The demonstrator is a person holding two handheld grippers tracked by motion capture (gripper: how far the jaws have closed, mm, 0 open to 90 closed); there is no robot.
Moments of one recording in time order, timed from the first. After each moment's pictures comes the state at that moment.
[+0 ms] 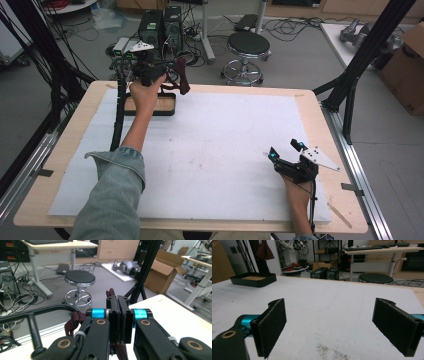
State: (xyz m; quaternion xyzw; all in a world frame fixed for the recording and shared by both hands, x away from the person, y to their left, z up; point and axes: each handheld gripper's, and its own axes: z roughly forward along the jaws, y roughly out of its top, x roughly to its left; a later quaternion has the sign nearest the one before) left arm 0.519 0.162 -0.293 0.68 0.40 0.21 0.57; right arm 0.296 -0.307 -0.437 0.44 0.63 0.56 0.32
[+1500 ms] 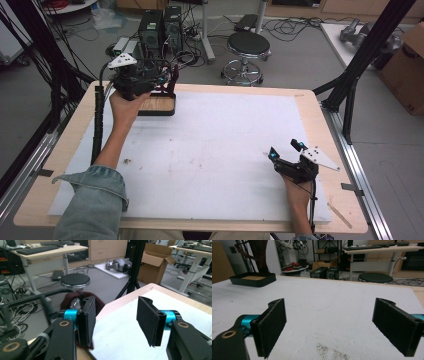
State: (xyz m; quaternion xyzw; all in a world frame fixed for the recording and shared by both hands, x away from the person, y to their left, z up) left arm 0.458 0.210 -0.291 0.71 0.34 0.23 0.58; right arm 0.295 -0.307 -0.437 0.44 0.63 0.56 0.32
